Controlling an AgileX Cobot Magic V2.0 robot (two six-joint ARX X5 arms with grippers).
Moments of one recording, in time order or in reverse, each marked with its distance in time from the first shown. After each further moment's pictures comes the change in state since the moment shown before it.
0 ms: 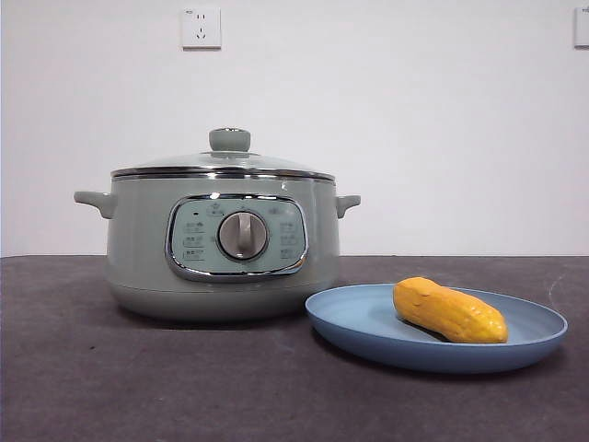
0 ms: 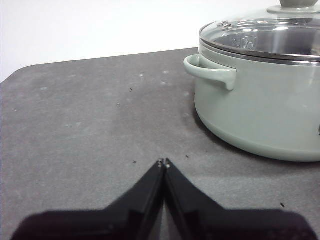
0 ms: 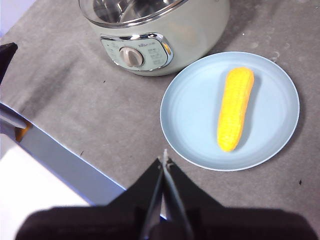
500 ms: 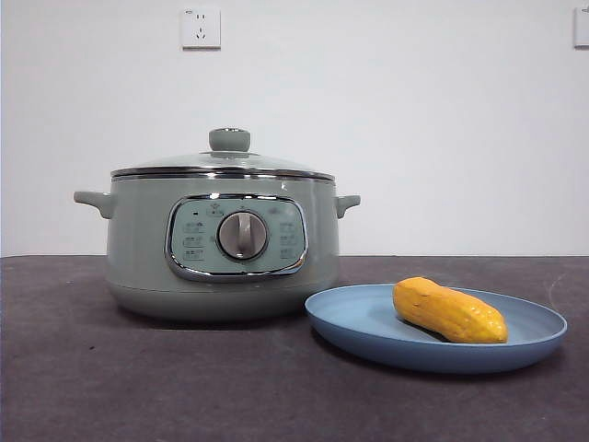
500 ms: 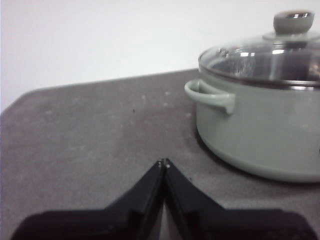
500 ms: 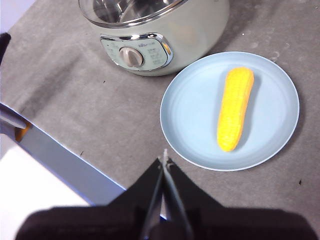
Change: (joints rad) left arm 0.000 0.027 0.000 0.098 0.002 0.013; right arm 0.000 0.000 0.000 0.000 0.000 0.000
